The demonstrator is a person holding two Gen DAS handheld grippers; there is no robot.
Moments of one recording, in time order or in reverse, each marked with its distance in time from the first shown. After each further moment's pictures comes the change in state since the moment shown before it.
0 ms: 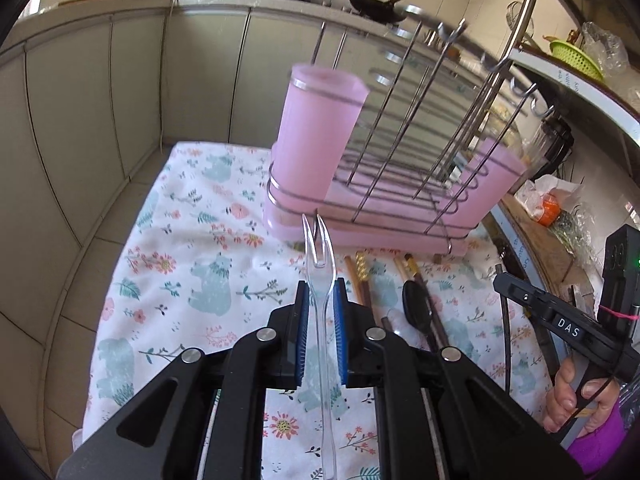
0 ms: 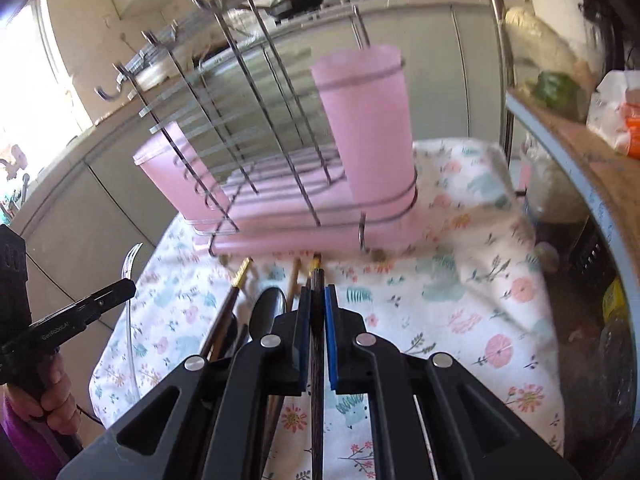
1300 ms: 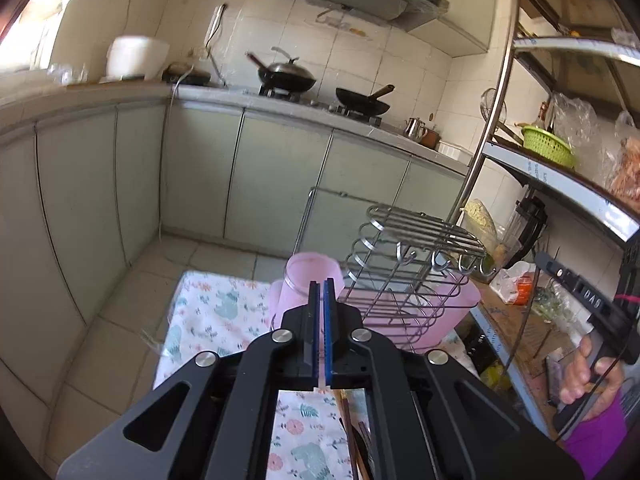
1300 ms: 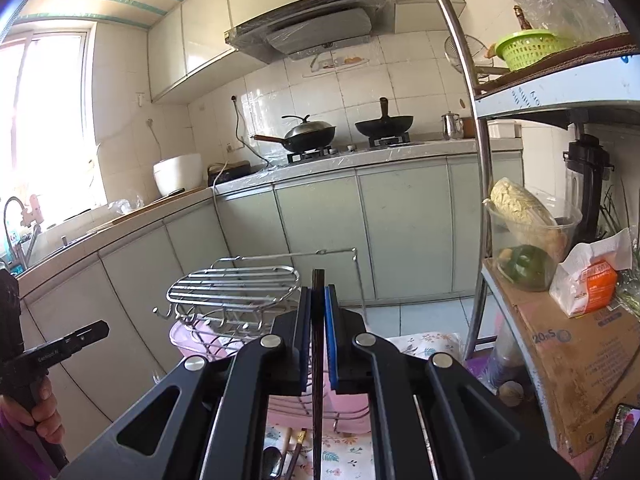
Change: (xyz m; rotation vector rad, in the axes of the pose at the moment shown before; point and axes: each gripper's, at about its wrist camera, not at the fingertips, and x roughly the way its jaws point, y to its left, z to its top) left arm -0.079 0.006 0.080 -0.010 -0.281 -0.056; right arm -0.107 0.018 0.099 -0.107 -0.413 -0.031
